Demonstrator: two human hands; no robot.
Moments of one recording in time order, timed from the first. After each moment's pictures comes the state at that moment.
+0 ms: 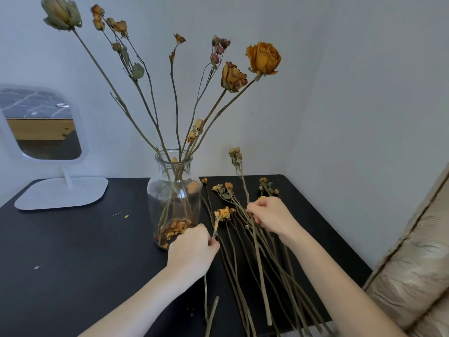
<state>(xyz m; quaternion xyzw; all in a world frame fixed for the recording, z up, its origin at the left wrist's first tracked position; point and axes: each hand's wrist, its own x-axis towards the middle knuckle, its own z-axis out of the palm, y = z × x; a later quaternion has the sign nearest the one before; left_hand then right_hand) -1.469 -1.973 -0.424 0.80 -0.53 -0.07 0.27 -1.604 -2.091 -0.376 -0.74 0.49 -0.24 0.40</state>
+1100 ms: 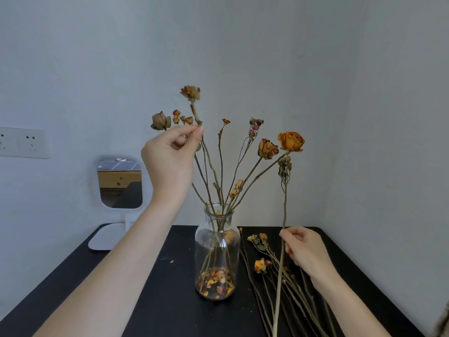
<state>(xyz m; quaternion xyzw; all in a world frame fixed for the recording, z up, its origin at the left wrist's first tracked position) -1.403 -1.930 -0.204 0.48 -0.40 0.22 0.75 -1.593 -2.061 -0.333 -0.69 0.41 -0.39 0.44</state>
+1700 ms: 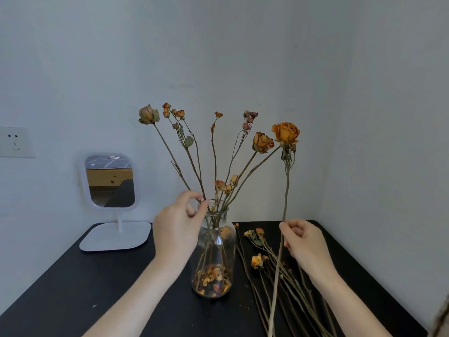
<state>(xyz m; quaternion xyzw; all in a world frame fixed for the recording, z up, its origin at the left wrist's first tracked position) -1.397 -1.943 -0.316 0.65 -0.48 0.24 0.54 -1.594 -2.060 -0.336 -0.70 0.39 -0.44 0.41</state>
